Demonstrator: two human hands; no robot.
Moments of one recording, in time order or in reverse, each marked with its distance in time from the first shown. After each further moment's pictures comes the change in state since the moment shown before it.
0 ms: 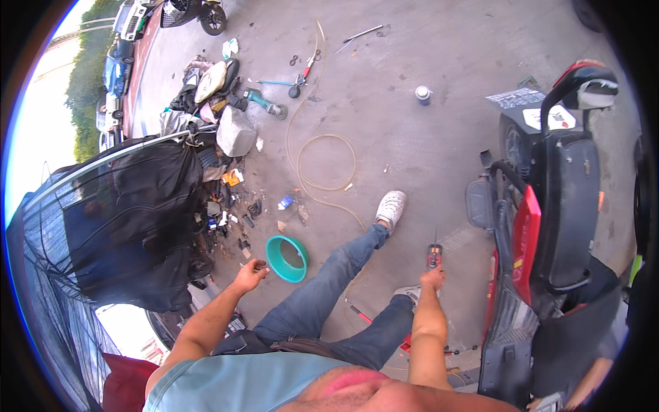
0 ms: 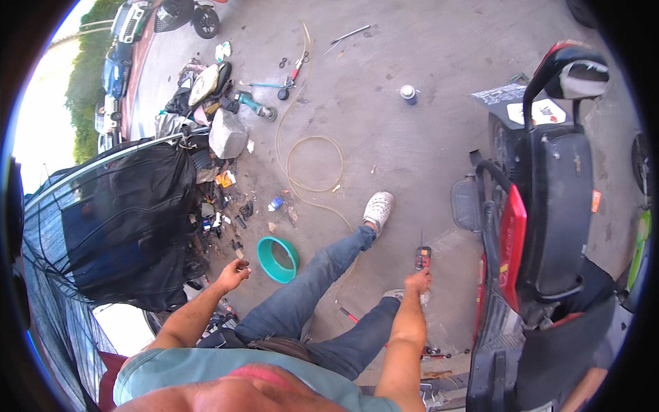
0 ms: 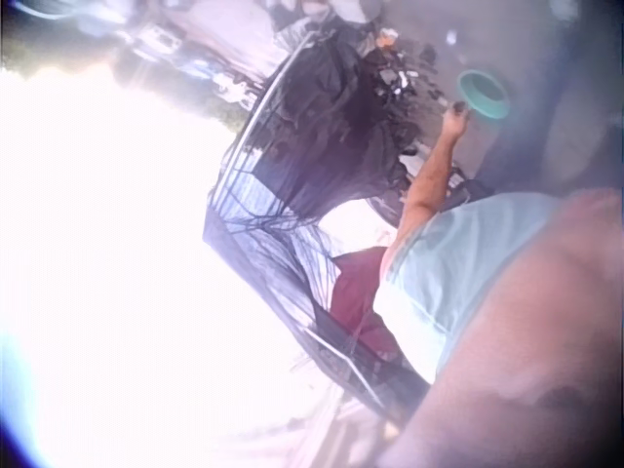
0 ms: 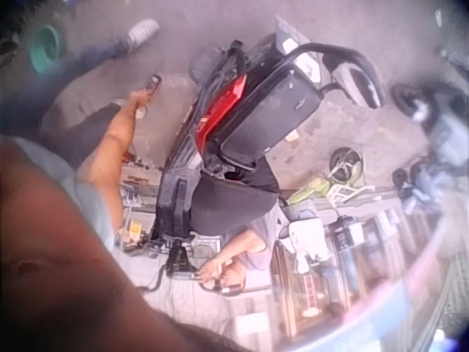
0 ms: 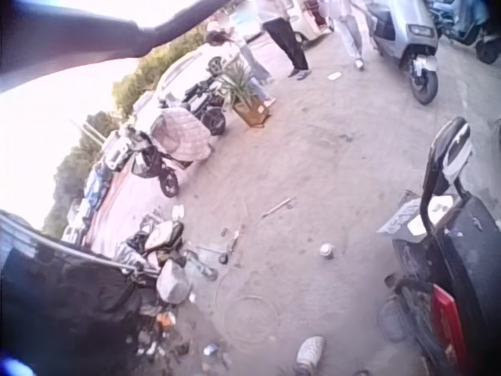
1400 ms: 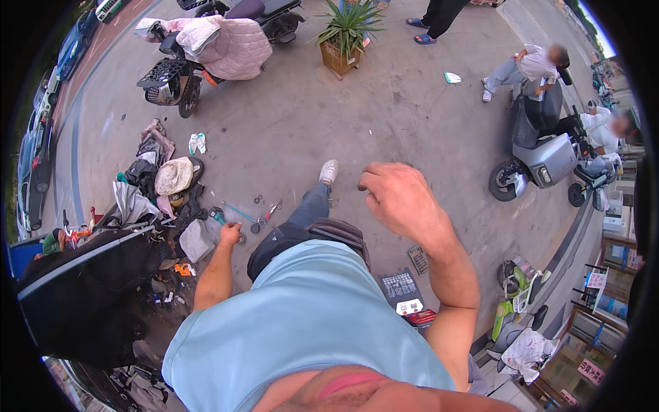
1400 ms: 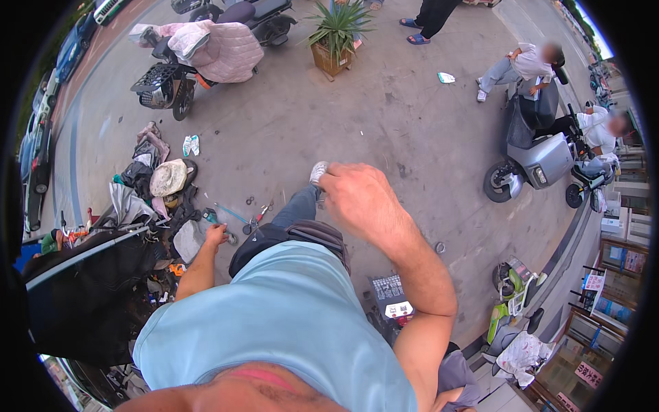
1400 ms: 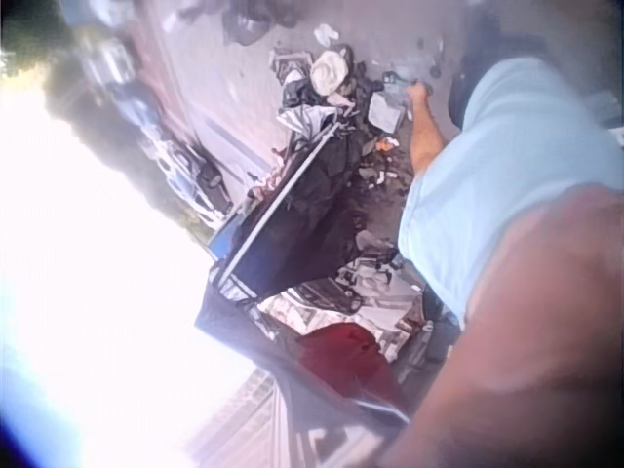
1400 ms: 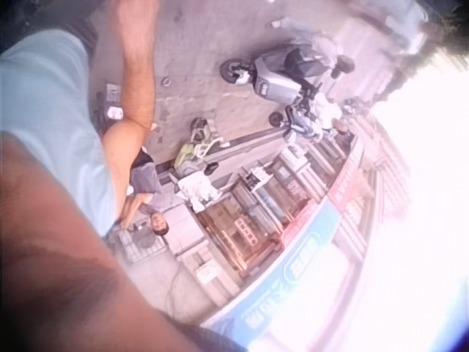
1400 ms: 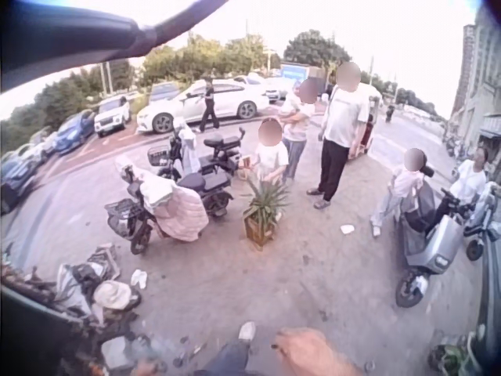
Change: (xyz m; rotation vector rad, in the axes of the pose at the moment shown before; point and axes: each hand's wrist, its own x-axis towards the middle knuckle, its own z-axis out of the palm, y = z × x) left_hand 0.313 0.499 -0.515 -0.851 0.143 -0.056; right_hand -0.550 -0.792 -0.958 -0.324 0.538 -1.811
